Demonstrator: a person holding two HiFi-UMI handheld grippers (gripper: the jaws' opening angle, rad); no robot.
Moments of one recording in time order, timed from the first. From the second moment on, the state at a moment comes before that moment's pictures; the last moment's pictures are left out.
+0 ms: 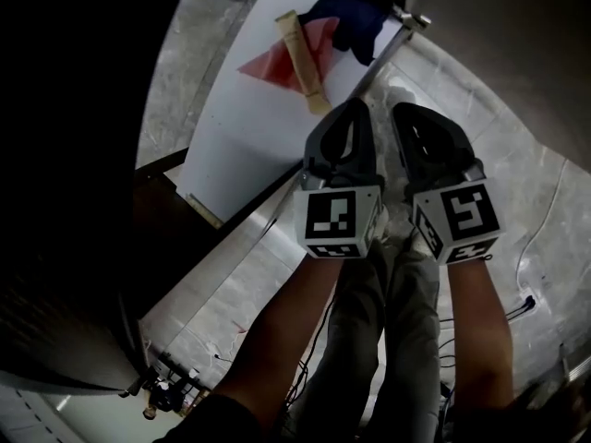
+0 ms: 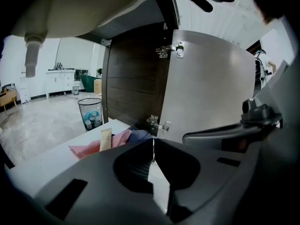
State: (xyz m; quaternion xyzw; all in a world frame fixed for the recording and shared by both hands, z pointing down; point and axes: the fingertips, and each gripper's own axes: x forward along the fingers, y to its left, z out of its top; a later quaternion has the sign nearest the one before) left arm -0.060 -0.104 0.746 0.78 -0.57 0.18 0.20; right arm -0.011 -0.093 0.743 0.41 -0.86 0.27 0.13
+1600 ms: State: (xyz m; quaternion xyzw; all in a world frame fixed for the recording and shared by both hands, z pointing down) left arm 0.019 -0.030 0.467 0.83 -0.48 0.14 0.24; right arm 0.049 -0.041 0.454 0.46 -0.84 0.27 0.12
